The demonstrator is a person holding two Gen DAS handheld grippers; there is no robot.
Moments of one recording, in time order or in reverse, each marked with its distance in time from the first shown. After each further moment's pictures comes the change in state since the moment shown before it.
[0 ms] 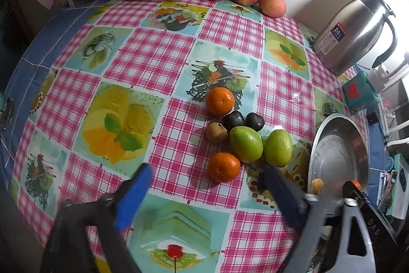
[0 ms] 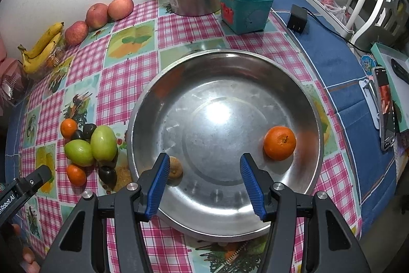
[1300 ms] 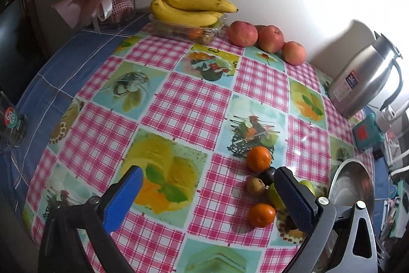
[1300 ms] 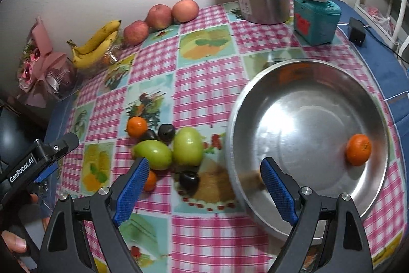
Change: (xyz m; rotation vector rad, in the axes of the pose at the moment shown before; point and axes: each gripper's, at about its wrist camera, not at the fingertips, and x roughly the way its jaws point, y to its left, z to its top) left arm -0.020 0.059 0.034 -0.060 -0.194 0.011; right arm -0.004 0.072 -0.010 -0.061 -0.064 0.275
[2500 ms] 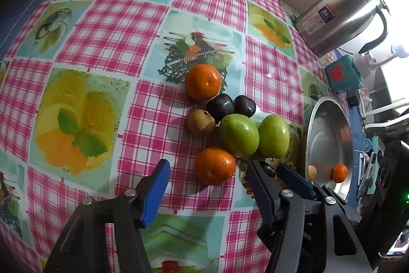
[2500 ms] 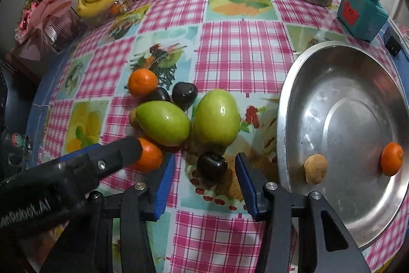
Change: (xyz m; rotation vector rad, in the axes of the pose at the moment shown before) left arm 0.062 -0.044 -0.040 0.075 0.345 -0.241; right arm 0.062 0.033 -0.015 -0.162 0.166 -0.037
